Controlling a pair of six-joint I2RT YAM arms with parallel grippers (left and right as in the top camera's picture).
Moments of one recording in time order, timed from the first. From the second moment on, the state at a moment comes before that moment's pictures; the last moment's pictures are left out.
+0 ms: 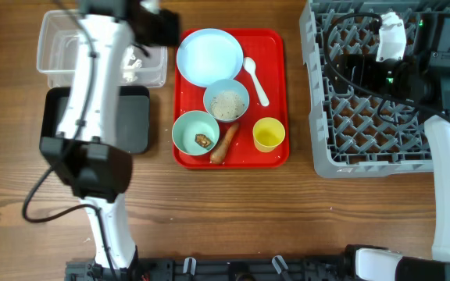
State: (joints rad) left arm -0.21 2.15 2.32 -1.34 0.07 -0.12; right arm -0.08 1.45 1.53 -0.99 -0.43 -0.06
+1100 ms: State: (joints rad) left arm -0.61 2.50 2.32 -1.18 -0.02 -0.53; right arm -0.08 1.46 1.53 -0.99 -0.43 -0.06
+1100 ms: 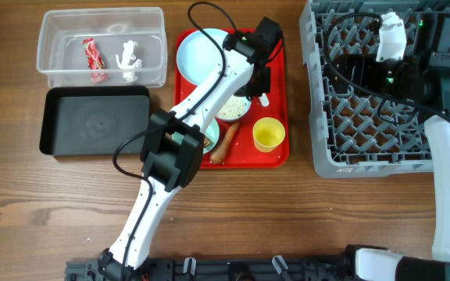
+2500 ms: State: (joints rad) left arm -0.02 2.05 2.30 -1.68 0.07 -0.44; right arm -0.08 1.46 1.53 -0.96 -0.43 -0.05
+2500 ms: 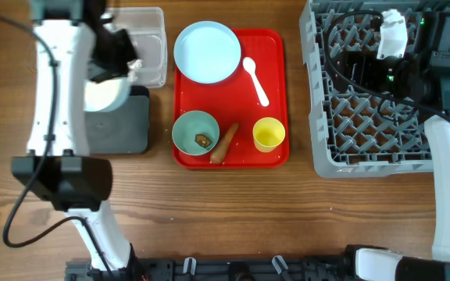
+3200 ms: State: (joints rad) left arm 0.48 2.05 1.55 -1.22 0.89 0.29; right arm -0.08 1.46 1.53 -0.99 -0.42 -0.03
